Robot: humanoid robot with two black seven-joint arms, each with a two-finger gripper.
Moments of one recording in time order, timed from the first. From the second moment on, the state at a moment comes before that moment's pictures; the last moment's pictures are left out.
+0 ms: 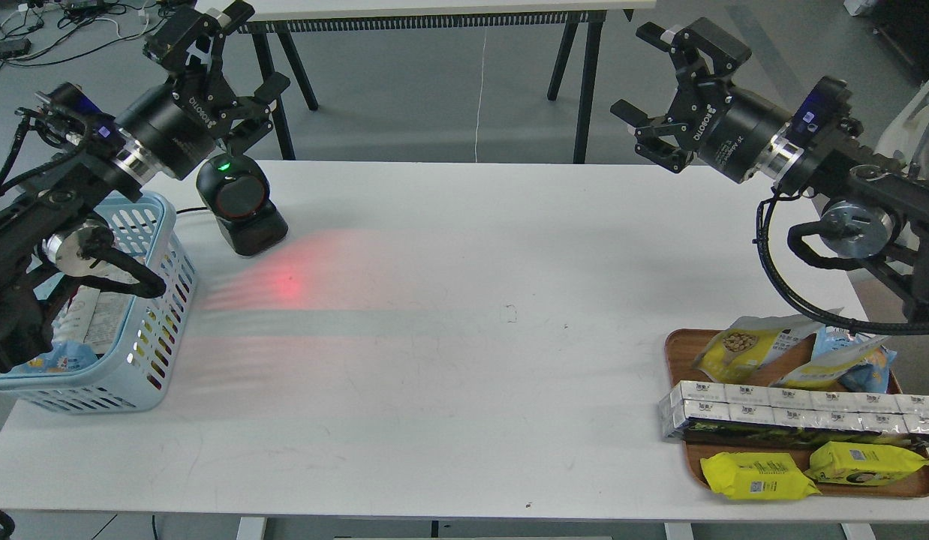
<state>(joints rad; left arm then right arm) -0.82 0.54 -0.69 -0.87 0.54 -0.49 -0.49 1.08 -0.57 0.18 0.90 -0.20 0.49 0.49</state>
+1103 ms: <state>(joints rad) -0.84 0.50 -0.70 -0.86 0.54 -0.49 -0.49 1.79 -0.88 -0.48 1.34 -1.48 0.49 0.49</state>
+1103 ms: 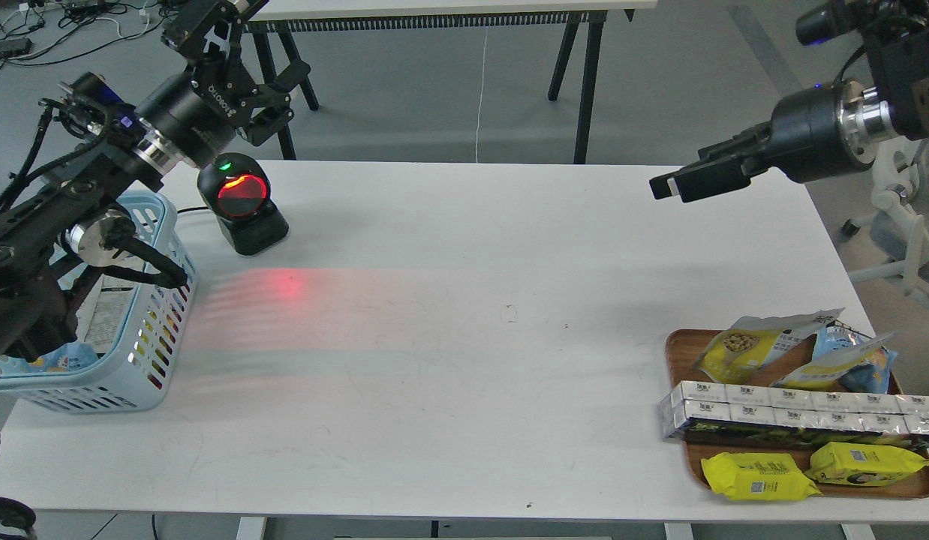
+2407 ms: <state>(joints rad) -0.84 0.49 -0.69 -0.84 0.54 -0.49 -0.49 1.58 -1.04 -0.47 1.49 -2.02 0.49 0.49</state>
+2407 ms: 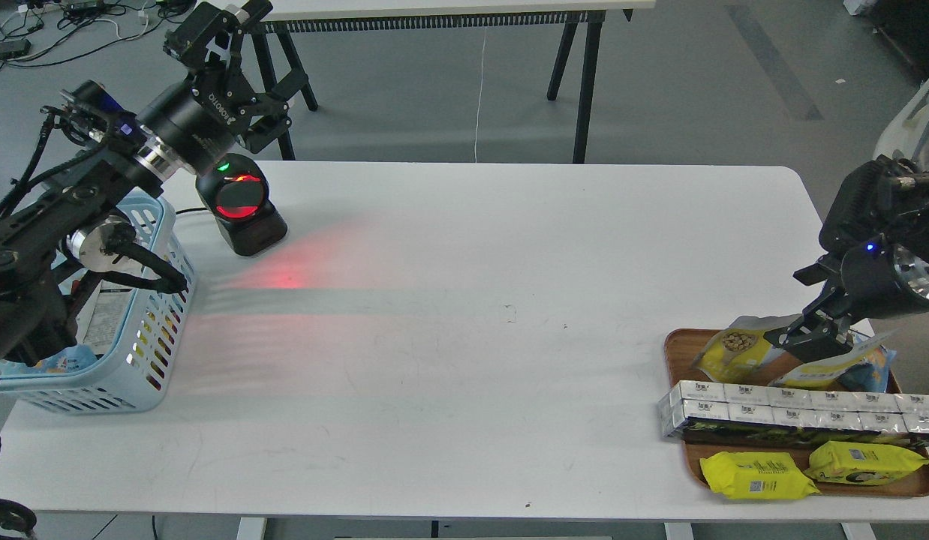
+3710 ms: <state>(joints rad) -0.84 0.49 -0.69 -0.84 0.54 -0.49 -0.49 1.39 -1.04 -0.19 1.44 -2.00 0.49 0.49</state>
